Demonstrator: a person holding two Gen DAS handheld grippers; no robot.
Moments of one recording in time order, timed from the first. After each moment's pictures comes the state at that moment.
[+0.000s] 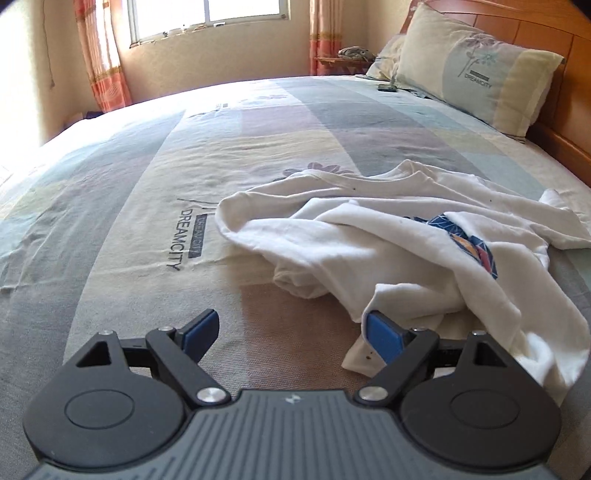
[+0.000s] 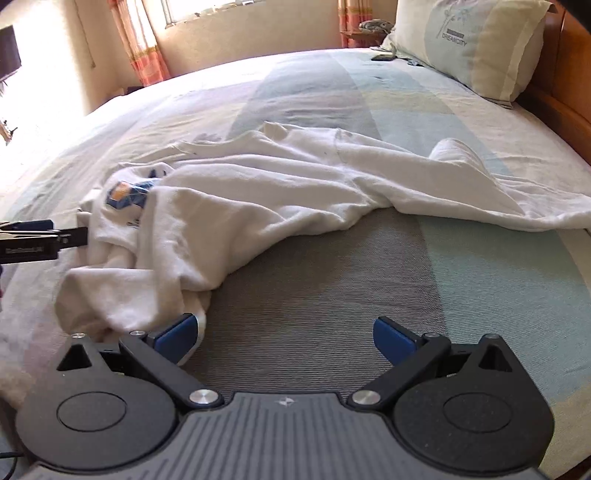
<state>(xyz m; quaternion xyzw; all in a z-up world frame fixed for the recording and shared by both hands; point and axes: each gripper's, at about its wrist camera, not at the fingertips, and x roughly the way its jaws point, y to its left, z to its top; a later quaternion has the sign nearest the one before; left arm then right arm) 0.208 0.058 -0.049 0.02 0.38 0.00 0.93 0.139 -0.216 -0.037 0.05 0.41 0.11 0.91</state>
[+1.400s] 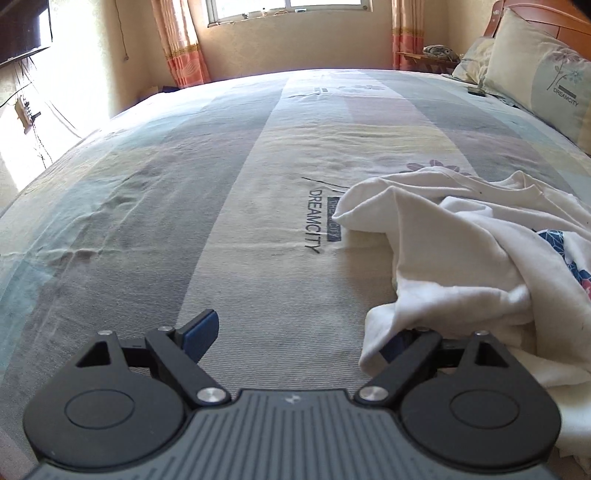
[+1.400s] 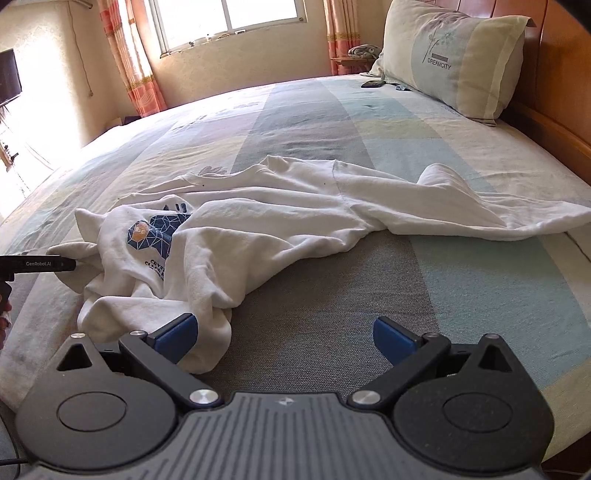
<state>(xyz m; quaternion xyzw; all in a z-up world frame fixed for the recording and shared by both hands) 0.214 0.144 -0.054 0.02 0.39 0.13 0.91 0.118 -0.211 -0.020 0.07 0.37 0.08 0.92</state>
